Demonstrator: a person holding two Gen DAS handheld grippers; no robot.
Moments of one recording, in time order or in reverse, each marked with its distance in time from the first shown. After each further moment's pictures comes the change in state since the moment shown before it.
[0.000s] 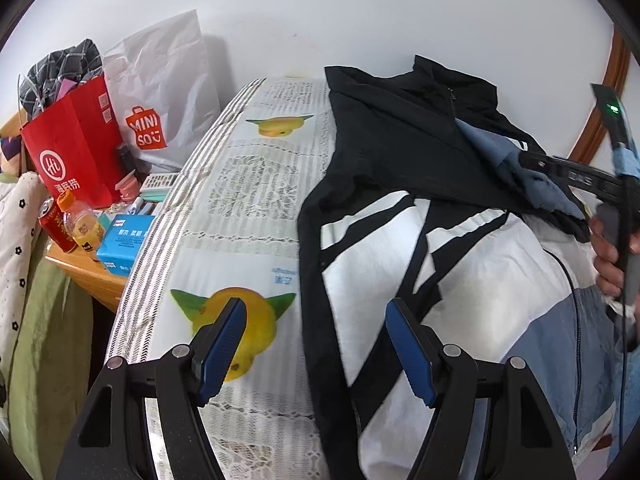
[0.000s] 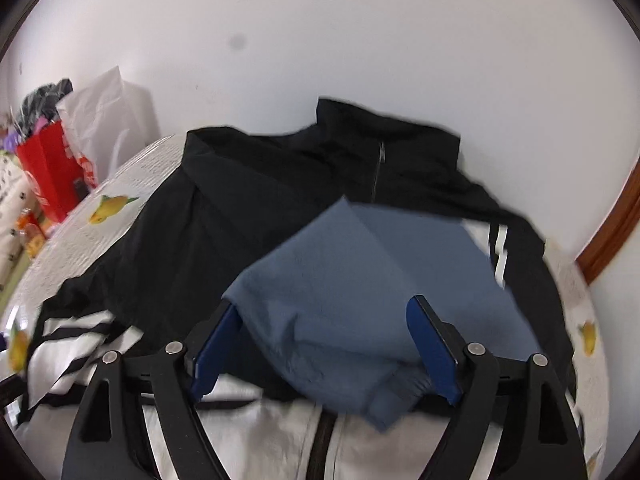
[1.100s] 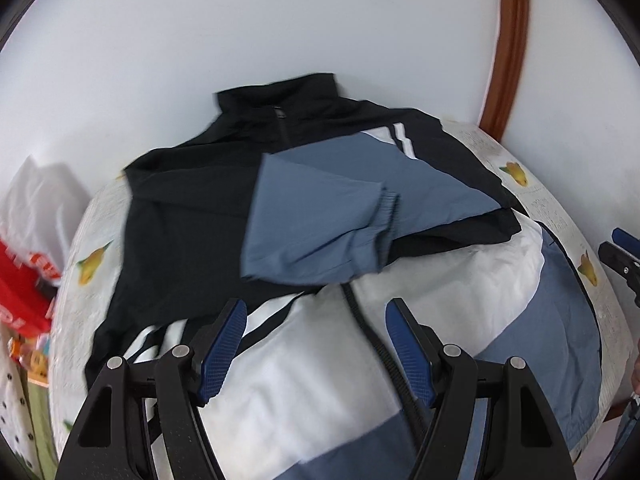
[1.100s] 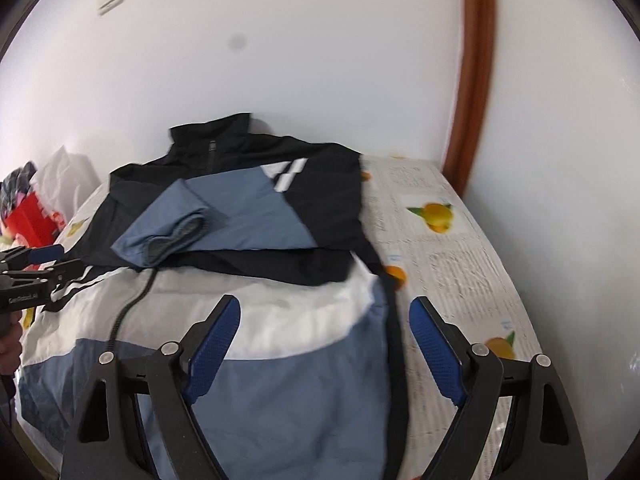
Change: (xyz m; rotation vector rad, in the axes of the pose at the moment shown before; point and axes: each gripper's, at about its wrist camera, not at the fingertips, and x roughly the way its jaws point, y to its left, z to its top) left arm 0.021 -0.243 0.068 0.330 -0.028 -0.096; right arm -0.154 -0.224 -0.149 0.286 -0.061 -0.125
